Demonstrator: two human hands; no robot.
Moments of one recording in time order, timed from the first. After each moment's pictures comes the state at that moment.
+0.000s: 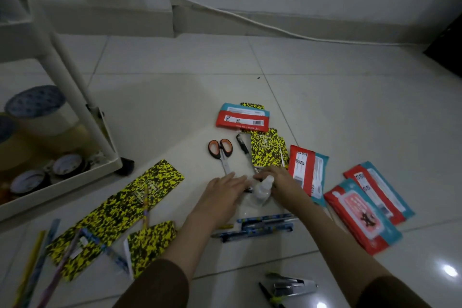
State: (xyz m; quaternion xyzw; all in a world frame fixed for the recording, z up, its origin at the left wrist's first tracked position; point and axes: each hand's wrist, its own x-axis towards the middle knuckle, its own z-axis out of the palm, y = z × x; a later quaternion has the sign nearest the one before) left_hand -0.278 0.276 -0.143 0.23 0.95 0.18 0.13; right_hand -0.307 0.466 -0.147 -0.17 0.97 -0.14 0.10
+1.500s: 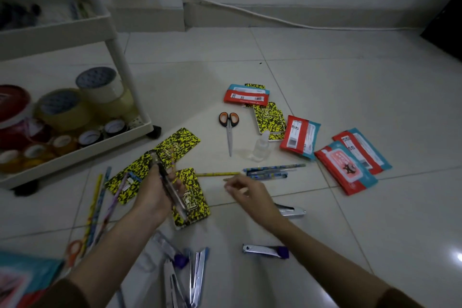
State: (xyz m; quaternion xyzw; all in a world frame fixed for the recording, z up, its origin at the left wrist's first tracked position) left_hand -0.142 0.183 -0.061 -0.37 0.43 0.82 0.06; right_hand -0.139 0.376 -0.103 -0.08 0.85 -0.52 0.10
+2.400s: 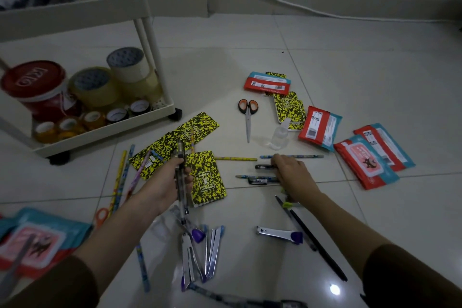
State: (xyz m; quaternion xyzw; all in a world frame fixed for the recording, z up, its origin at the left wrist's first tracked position) left_hand -0.114 0.157 -0.067 -0.33 0.51 0.78 0.16; right_hand -0.172 0.429 -0.131 -0.16 0.98 -0.10 0.07
